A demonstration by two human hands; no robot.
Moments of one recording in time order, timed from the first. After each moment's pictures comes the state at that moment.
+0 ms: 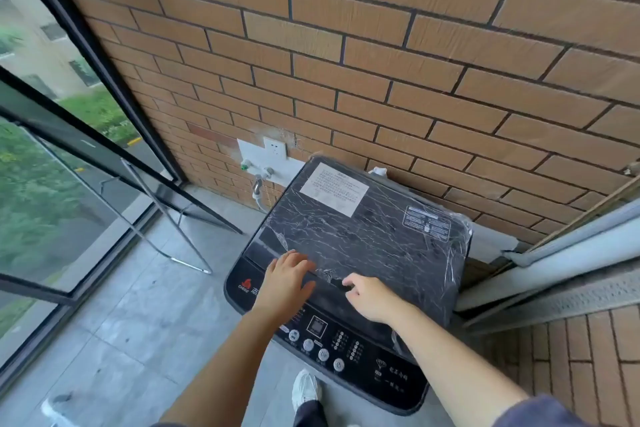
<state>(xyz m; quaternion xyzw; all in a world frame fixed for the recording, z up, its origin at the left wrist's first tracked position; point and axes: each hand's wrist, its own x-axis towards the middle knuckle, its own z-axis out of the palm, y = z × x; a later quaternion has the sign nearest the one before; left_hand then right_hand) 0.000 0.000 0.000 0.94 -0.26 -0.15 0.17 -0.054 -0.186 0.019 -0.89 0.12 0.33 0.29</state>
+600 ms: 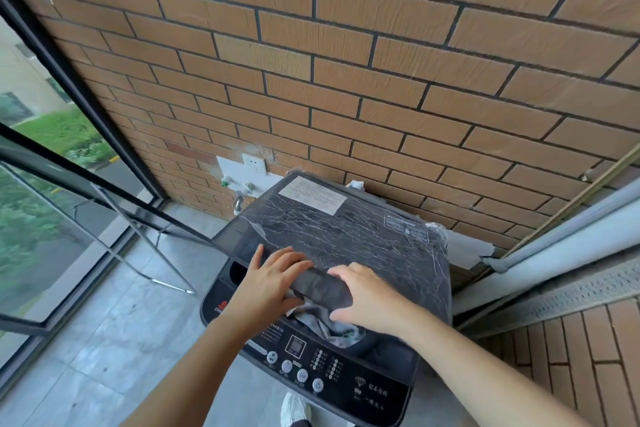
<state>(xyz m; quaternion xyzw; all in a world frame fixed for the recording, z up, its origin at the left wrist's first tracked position) 0.018 -0.010 0.039 0.89 -0.44 0.01 0.09 -0.058 -0.209 0.098 -0.93 0.03 0.26 0.27</state>
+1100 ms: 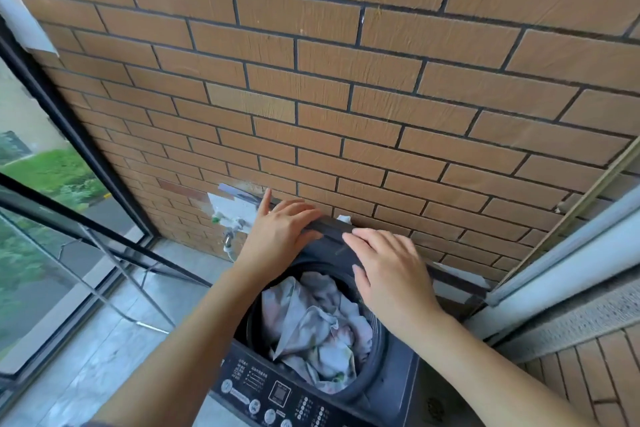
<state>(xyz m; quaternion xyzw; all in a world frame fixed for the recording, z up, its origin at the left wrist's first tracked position) 0.089 -0.088 0.145 0.87 -0.41 0.17 0.20 -0.049 -0.248 0.172 -0.98 -0.01 -0.17 0.05</state>
